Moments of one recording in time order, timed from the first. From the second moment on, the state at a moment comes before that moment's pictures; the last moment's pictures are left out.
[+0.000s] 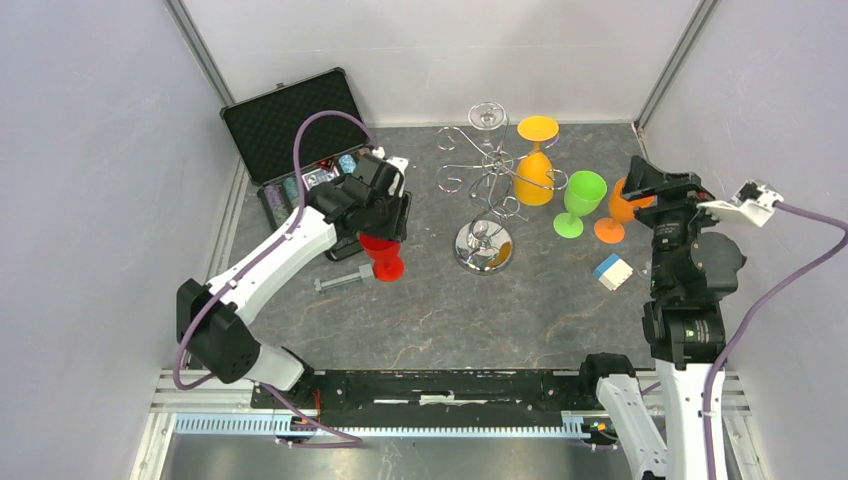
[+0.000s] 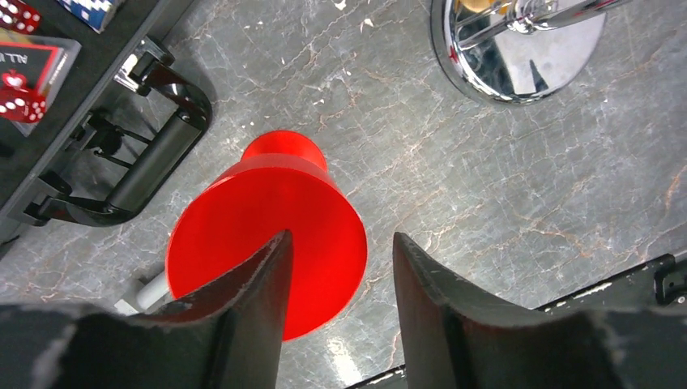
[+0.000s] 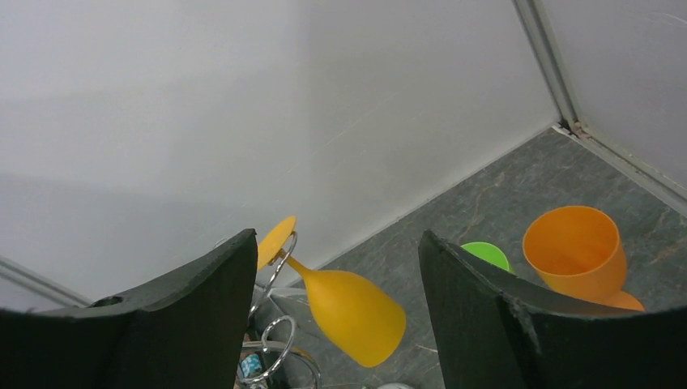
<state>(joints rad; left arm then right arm) -0.61 1.46 1.33 -0.82 -0.05 -0.28 -0.01 0.58 0.95 -0.19 0.23 0.63</state>
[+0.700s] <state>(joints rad) -0.59 0.96 1.10 -0.48 -0.01 -0.25 -0.01 0.90 1.08 -0.11 -0.22 0.79</state>
